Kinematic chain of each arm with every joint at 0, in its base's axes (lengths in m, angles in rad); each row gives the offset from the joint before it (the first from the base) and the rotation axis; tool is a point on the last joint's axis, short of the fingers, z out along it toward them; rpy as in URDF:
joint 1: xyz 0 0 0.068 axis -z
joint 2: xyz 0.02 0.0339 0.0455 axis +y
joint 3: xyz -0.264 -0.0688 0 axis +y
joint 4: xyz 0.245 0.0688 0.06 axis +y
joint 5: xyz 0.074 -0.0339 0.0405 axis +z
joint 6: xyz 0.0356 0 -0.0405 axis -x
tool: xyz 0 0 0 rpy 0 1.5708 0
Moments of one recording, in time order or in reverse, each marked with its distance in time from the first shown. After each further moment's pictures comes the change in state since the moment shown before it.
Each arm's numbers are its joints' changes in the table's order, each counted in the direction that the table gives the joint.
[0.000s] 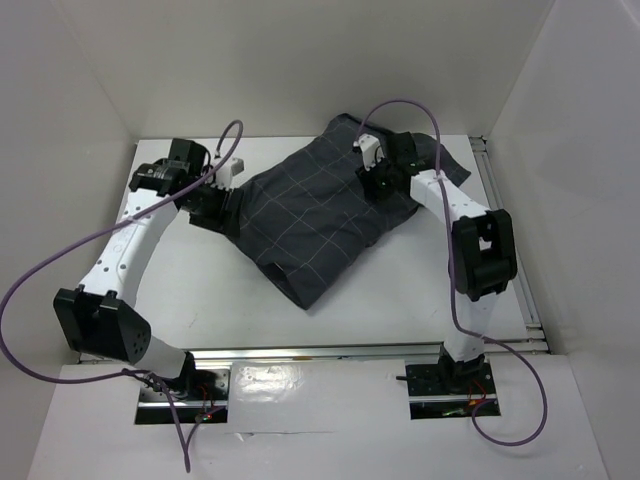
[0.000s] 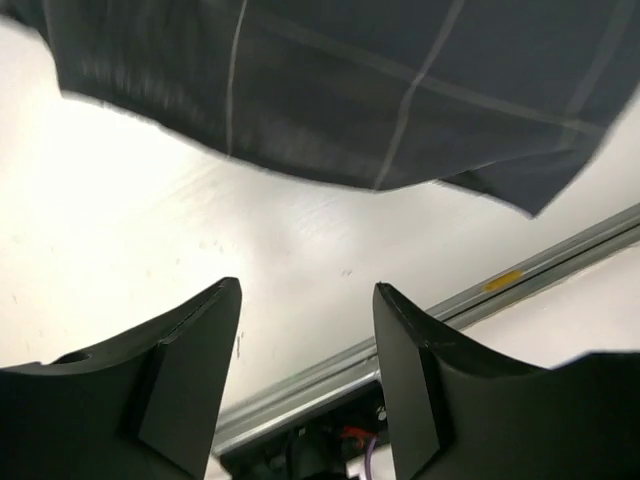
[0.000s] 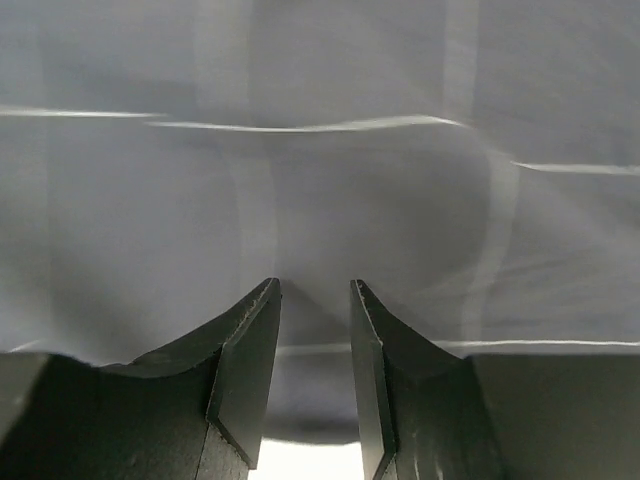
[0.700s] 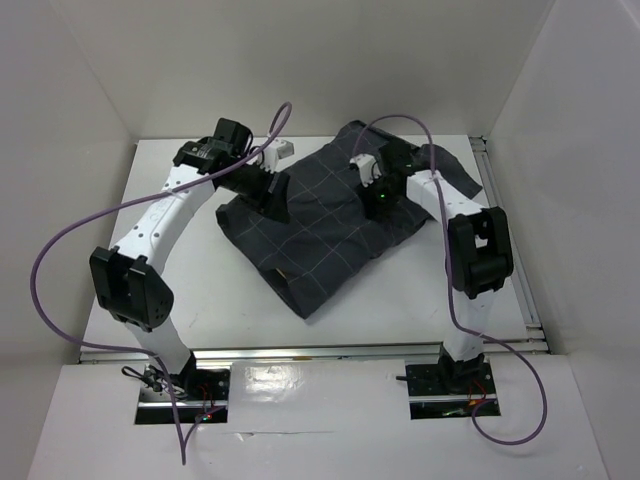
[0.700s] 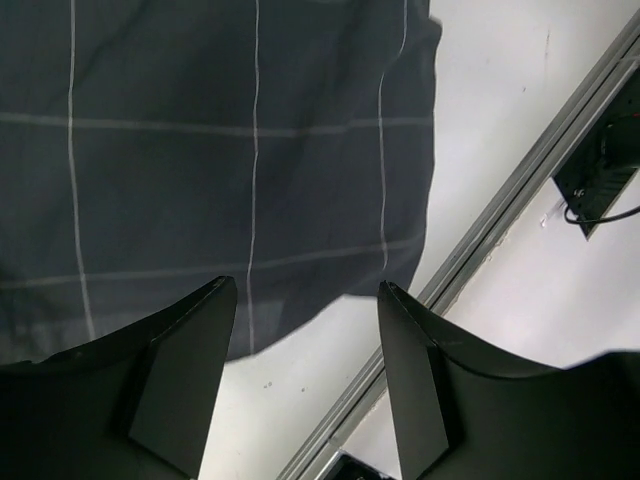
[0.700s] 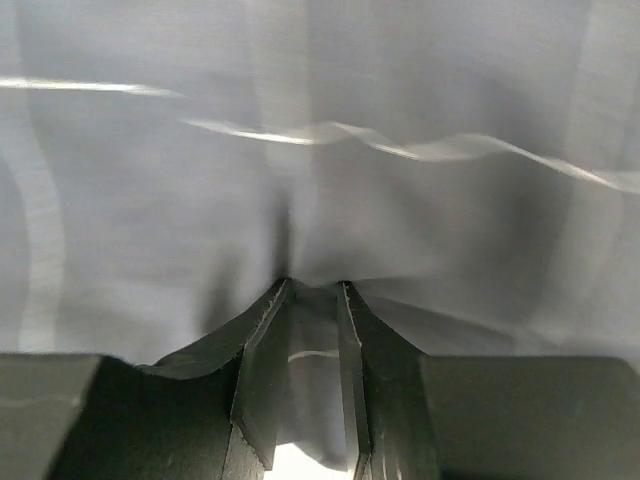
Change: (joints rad) left arm 0.165 0.221 -0.273 -0.075 -0.315 -0.031; right arm 0.027 0.064 -0.005 0.163 0.000 -0.005
